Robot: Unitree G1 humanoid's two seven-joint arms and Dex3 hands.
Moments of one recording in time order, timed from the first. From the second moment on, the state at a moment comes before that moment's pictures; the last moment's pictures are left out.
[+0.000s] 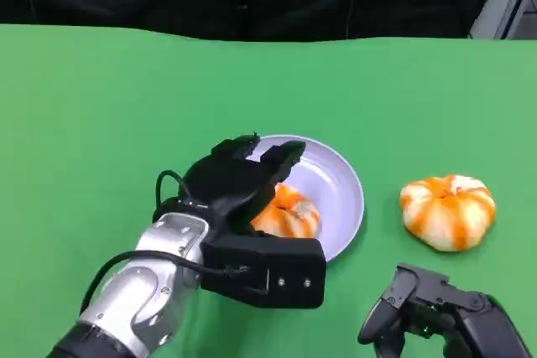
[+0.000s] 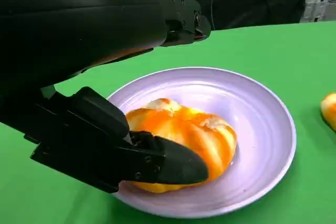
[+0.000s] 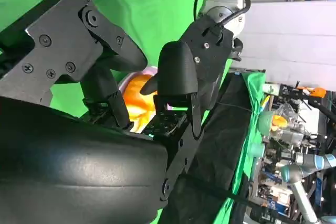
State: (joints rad) left arm -0.46 0.17 -0.55 0.31 0.86 0.07 -0.07; right arm 0.48 -0.08 0.24 -0.48 -0.09 -0.16 0.11
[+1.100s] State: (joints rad) left arm 0.15 0.34 -0.15 -0.28 0.49 -0.21 -0.03; right arm 0.48 -0.08 0.25 -0.49 -0.09 -0.16 0.11
